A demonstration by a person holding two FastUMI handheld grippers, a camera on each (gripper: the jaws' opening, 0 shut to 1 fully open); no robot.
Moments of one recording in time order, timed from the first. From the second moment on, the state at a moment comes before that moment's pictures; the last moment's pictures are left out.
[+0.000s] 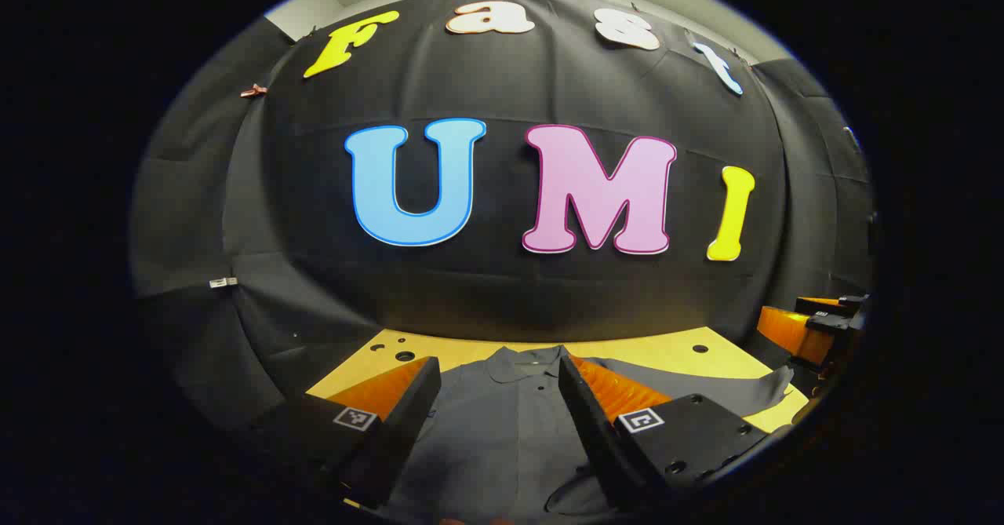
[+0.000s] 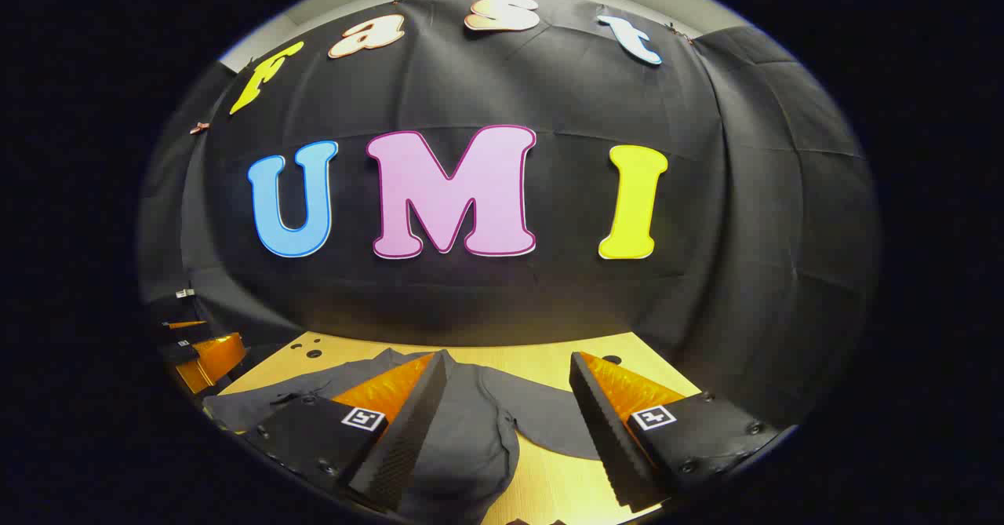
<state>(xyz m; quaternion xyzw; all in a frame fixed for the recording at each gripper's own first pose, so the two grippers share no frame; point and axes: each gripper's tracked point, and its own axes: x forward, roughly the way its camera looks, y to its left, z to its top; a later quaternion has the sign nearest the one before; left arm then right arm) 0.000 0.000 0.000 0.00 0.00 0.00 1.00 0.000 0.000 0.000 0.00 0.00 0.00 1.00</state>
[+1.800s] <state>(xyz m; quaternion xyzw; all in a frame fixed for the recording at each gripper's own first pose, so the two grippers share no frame) 0.016 -0.021 -0.067 -0.01 0.07 0.02 1.00 0.036 -0.097 -0.073 0.02 0.09 -0.06 0.99</state>
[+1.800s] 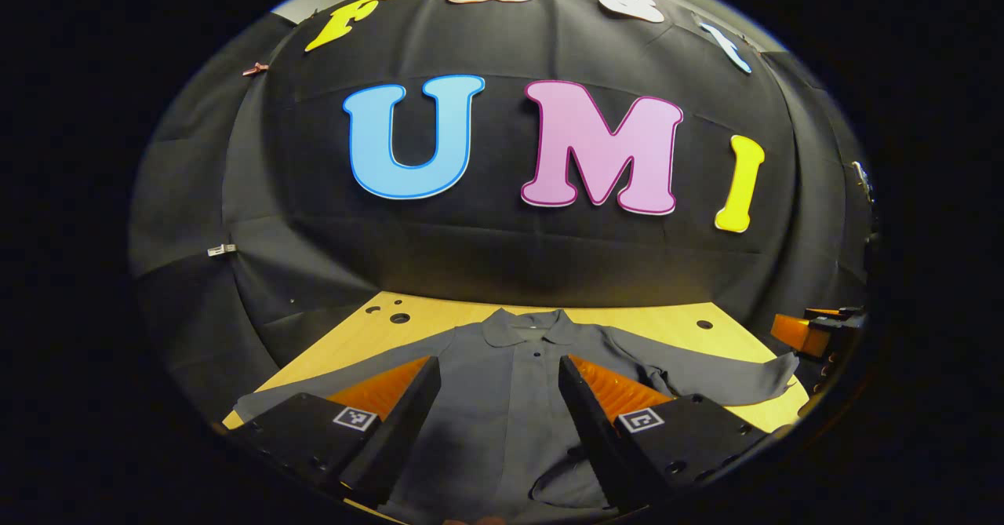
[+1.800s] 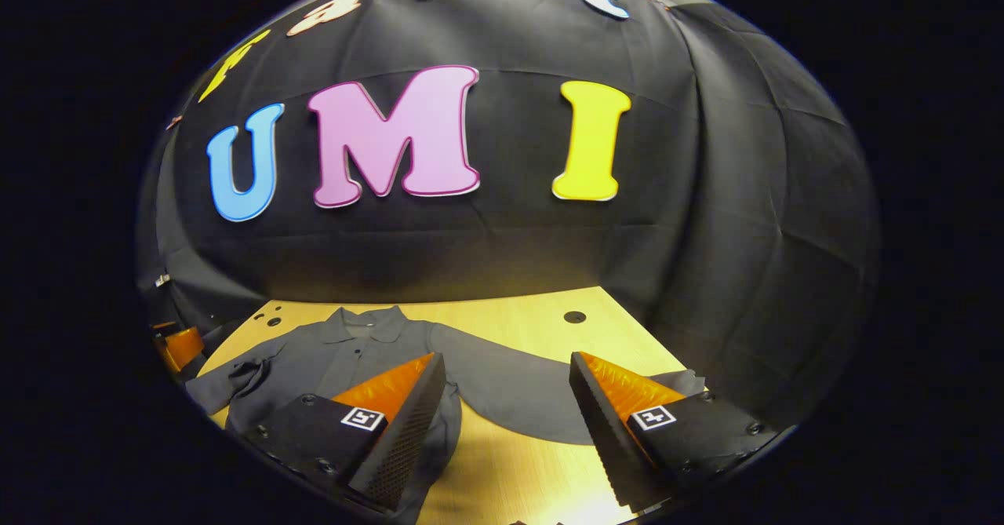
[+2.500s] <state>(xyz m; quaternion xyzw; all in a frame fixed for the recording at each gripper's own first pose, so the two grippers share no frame) 0.026 -0.026 -0.109 -0.01 0.13 0.04 0.99 0.057 -0.248 -0.162 0.04 0.18 -0.20 0.96</state>
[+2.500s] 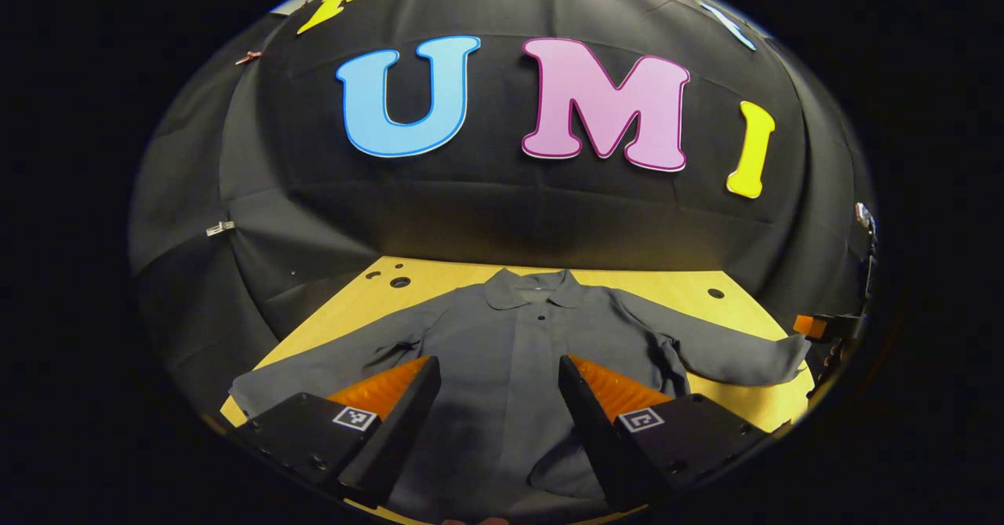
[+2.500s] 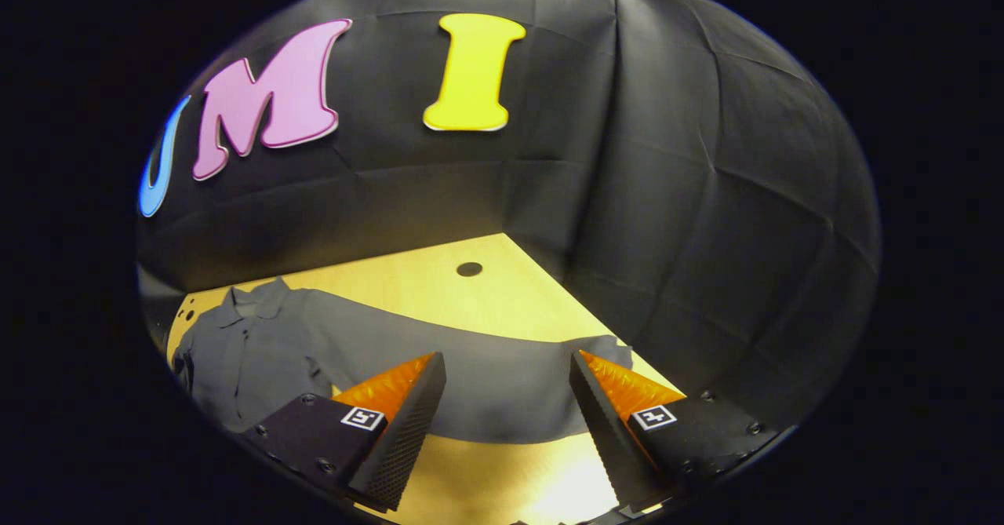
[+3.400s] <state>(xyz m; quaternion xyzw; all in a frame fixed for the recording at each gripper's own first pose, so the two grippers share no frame) 0.022 -0.053 -0.139 -0.01 0.19 0.02 0.98 0.062 -0.362 -0.266 0.13 0.29 -0.30 0.90</state>
